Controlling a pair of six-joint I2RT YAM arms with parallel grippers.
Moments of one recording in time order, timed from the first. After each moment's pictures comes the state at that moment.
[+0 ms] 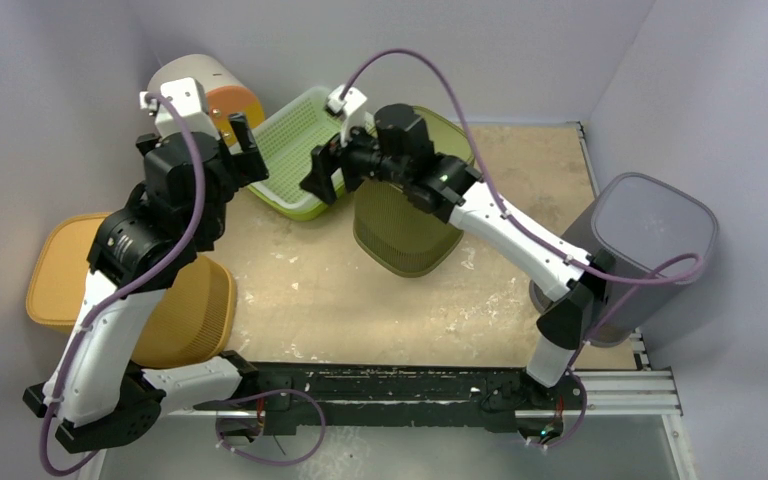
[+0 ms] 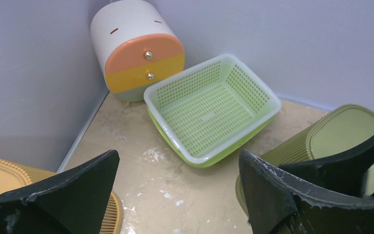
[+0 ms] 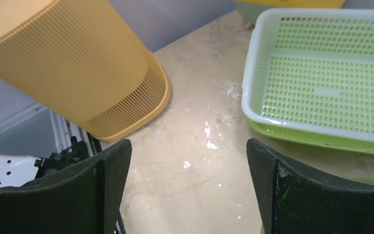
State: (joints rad) left arm -0.64 1.11 1.80 -0.95 -0.84 -0.33; right arm 0.88 1.75 1.85 -0.36 -0.22 0.10
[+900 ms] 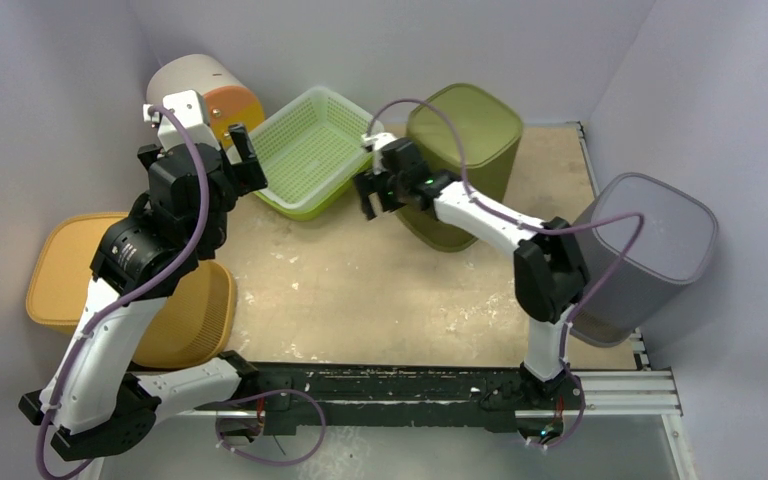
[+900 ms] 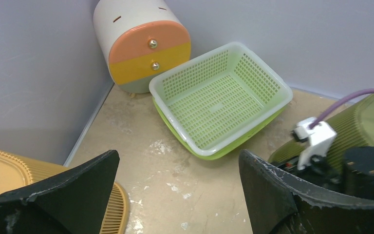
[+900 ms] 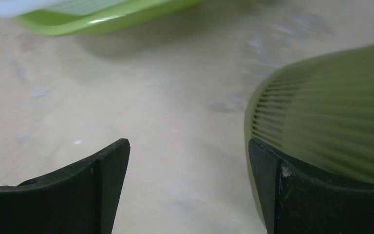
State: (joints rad) left arm -0.64 1.07 1.70 -0.94 -0.85 -0.34; right arm 0.71 1.93 1.60 -0.39 0.05 0.11
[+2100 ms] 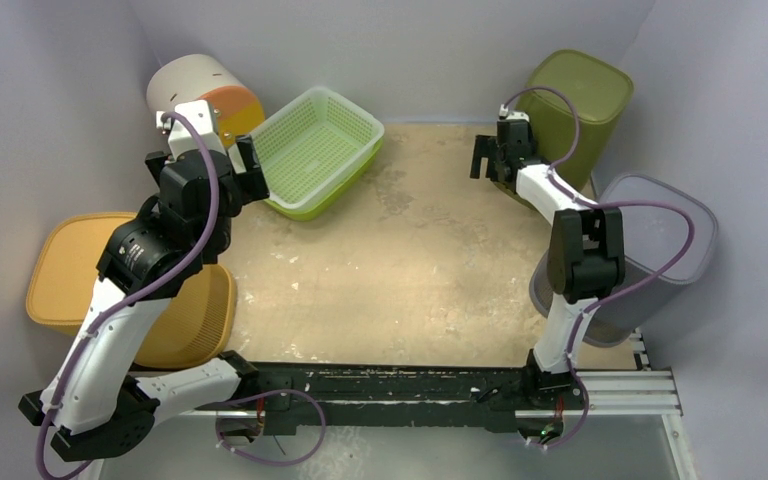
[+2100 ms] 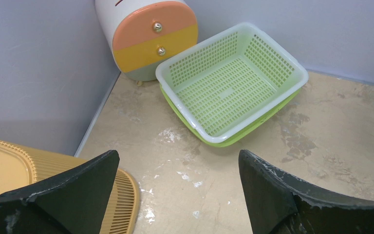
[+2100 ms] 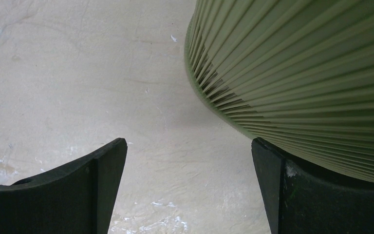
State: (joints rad) left arm -0.64 1.05 1.65 -0.98 -0.84 -0.34; right arm 0.13 1.92 1.44 -0.24 0.24 0.15
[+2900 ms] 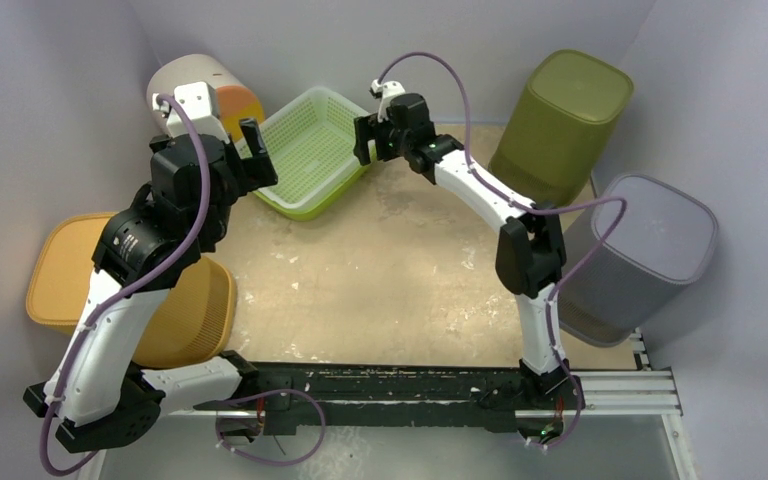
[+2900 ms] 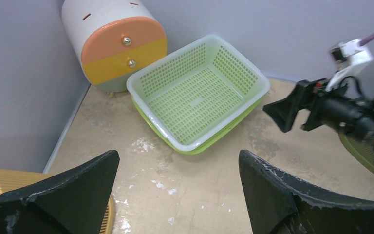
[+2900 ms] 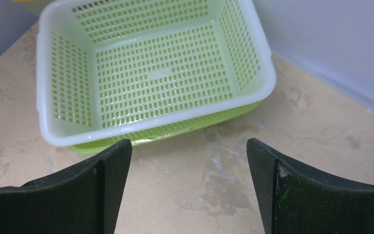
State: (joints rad) left arm -0.64 1.12 1.77 -0.97 -0.75 -0.35; right arm 0.56 2.08 1.94 -0.28 -0.05 0.10
